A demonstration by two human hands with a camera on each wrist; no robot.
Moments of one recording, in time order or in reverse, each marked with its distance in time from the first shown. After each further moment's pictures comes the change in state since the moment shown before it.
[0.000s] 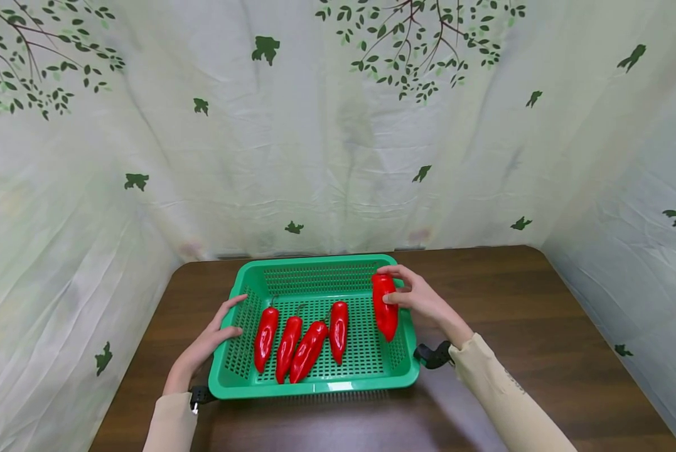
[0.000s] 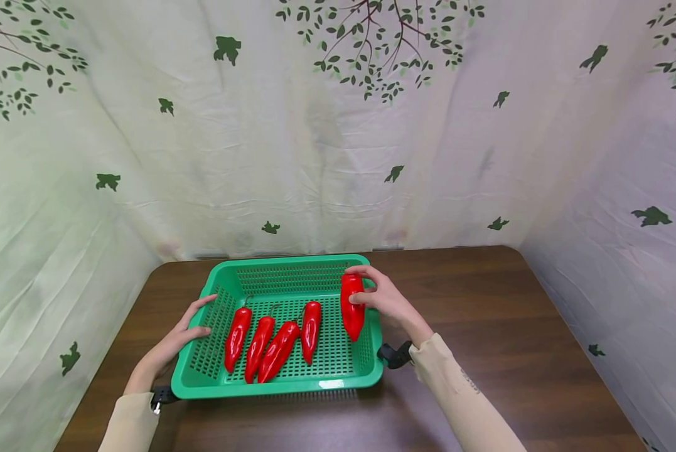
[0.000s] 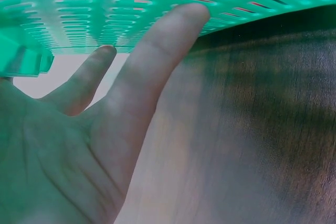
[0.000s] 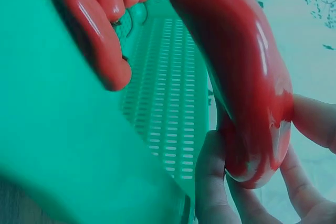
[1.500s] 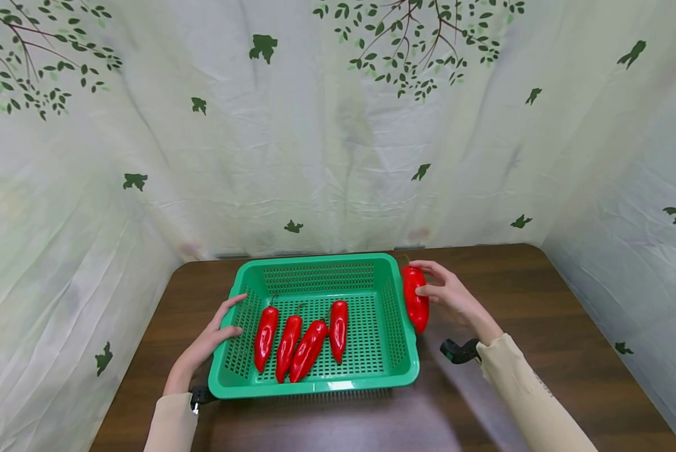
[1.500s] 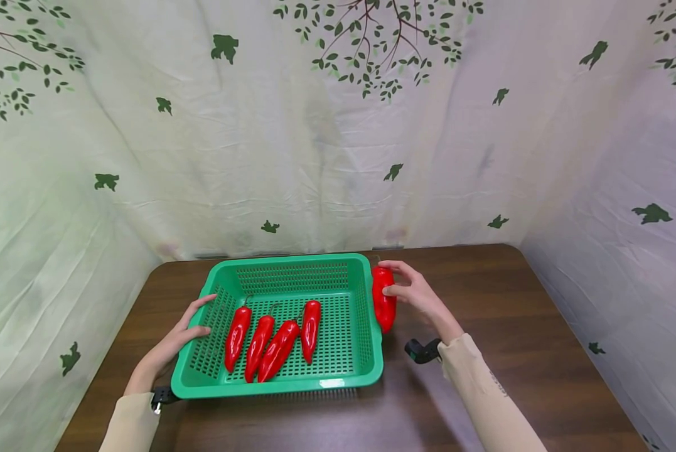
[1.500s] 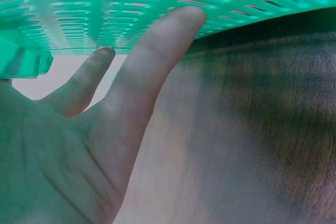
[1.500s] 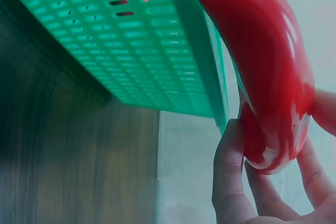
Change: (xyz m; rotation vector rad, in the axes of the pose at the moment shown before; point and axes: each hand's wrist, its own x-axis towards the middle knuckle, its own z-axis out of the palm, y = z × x) left_hand 0.001 -0.001 0.001 -0.004 0.008 -0.010; right_hand -0.019 0.025 -0.051 0.085 0.079 -0.062
